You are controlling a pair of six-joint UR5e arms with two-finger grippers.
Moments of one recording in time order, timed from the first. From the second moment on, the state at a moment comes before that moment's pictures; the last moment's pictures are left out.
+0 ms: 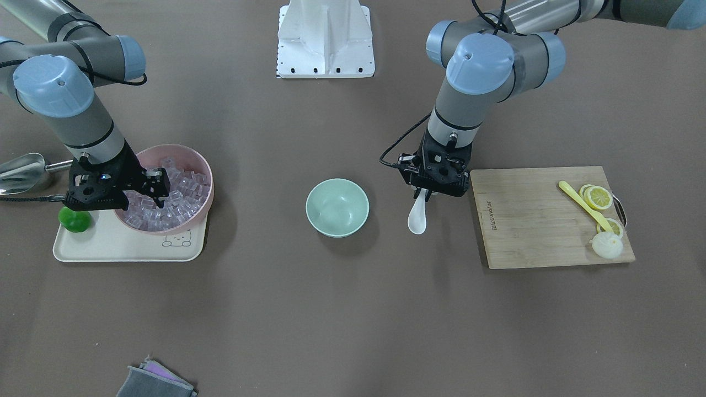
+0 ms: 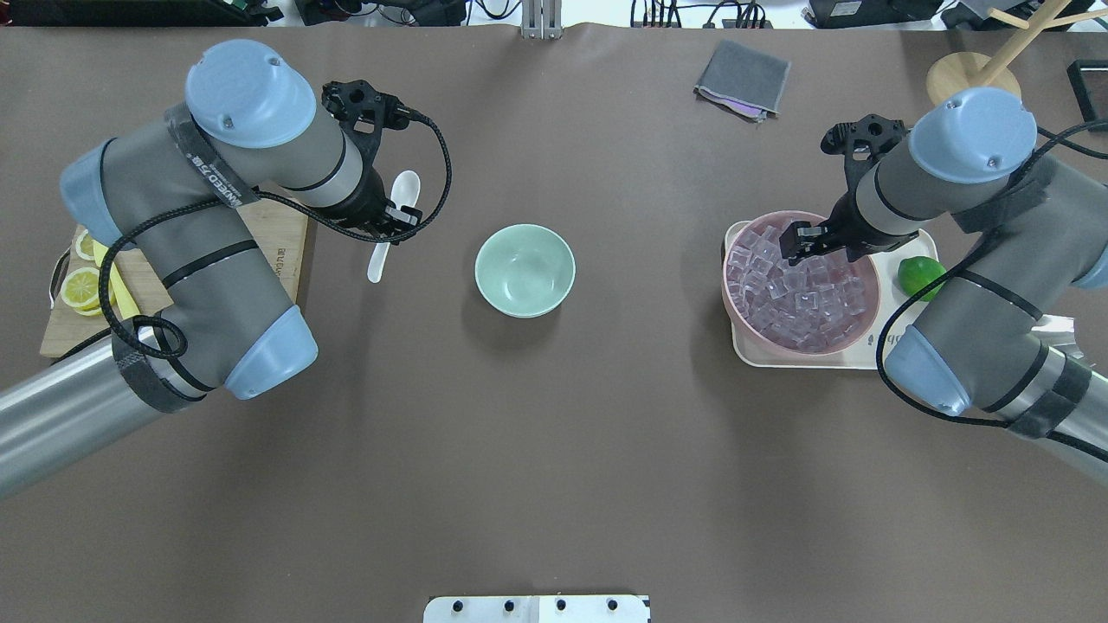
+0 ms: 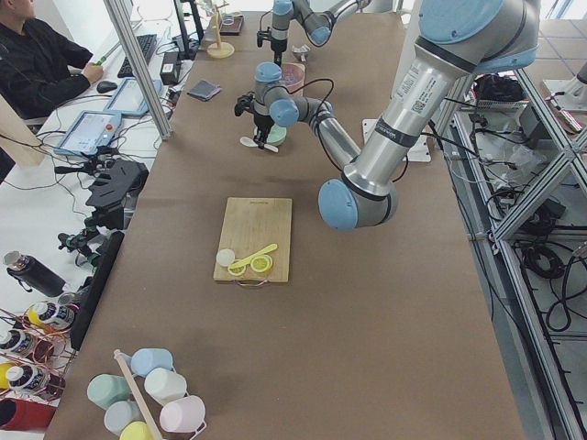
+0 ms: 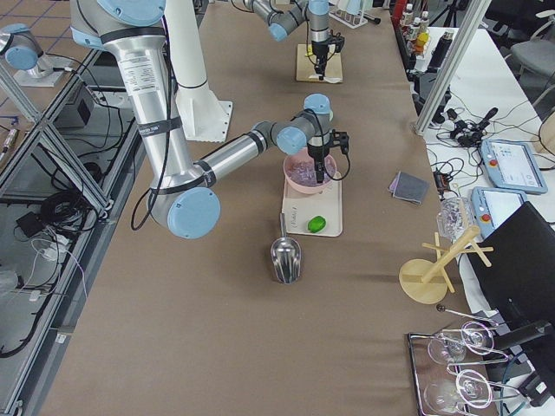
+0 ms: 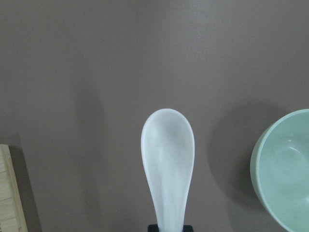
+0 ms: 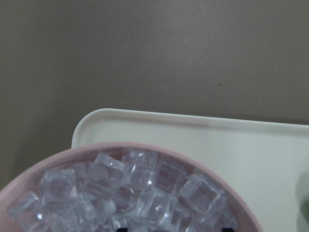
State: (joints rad) left arm -0.73 -2.19 -1.68 -1.66 -1.96 -0.78; right arm 0.83 -1.28 1.77 -1.41 1.98 0.89
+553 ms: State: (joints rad) left arm -0.73 -2.18 -1.66 -1.69 -1.95 -0.78; right arm 0.81 -1.28 1.76 -1.41 1.96 0.89
